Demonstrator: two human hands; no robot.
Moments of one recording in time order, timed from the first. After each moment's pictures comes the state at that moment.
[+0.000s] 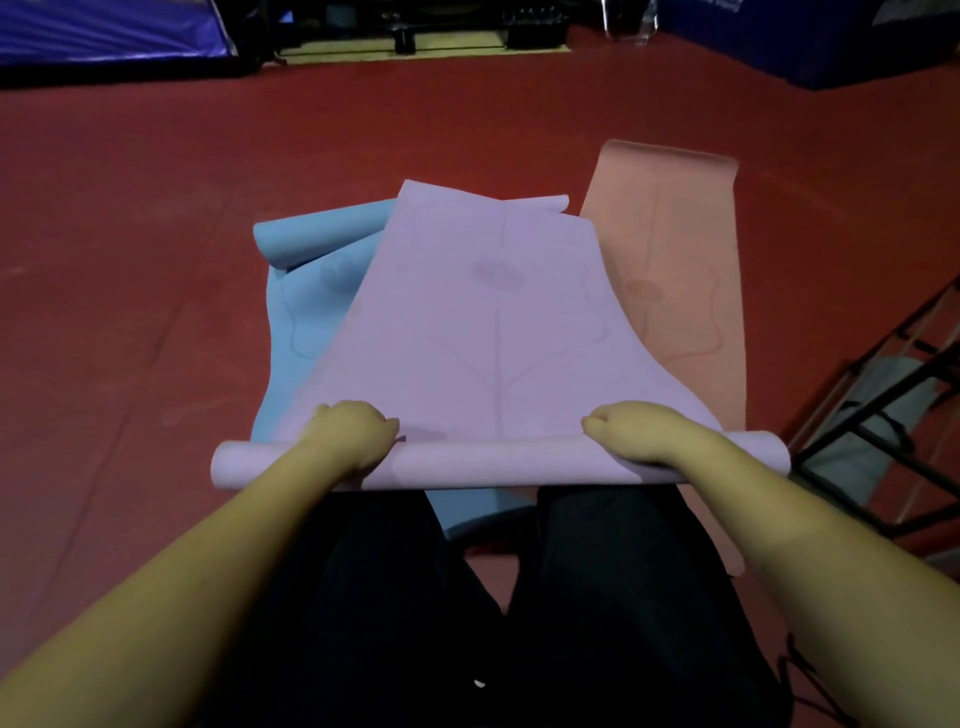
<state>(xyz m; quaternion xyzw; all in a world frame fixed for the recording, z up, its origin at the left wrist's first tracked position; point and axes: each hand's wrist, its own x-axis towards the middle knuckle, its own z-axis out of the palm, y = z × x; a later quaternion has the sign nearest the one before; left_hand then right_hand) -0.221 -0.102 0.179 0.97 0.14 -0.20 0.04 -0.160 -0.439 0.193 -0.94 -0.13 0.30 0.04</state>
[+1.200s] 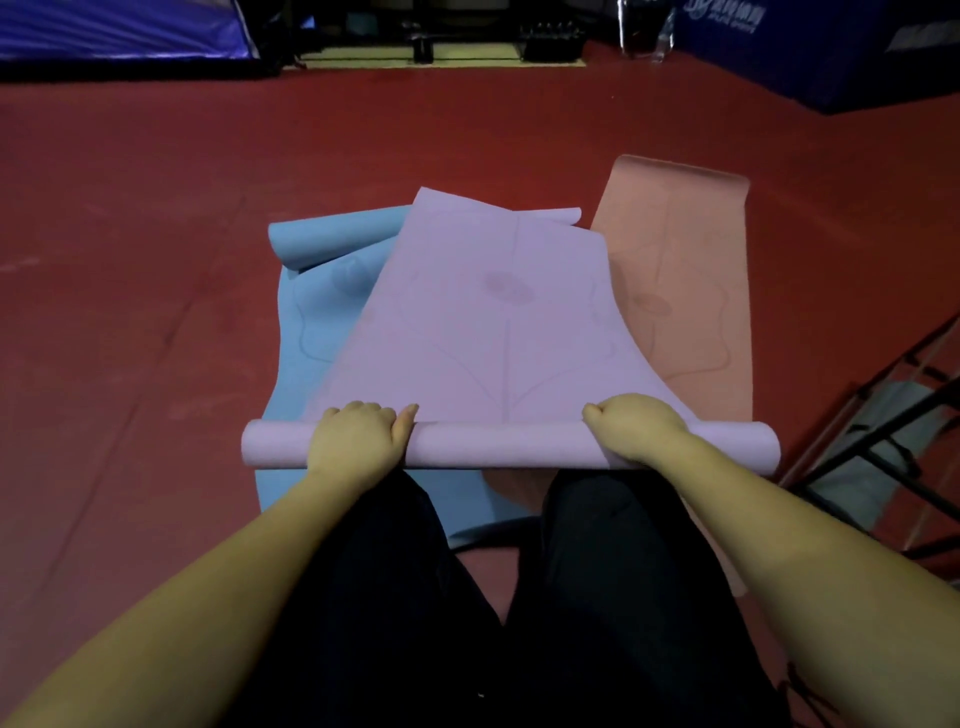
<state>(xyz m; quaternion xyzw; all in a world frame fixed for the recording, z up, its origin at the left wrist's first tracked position) -0.242 -0.100 0.165 1.00 0.05 -0.02 -0.02 -0.151 -0.414 0.195 -0.98 -0.09 0.20 0.01</state>
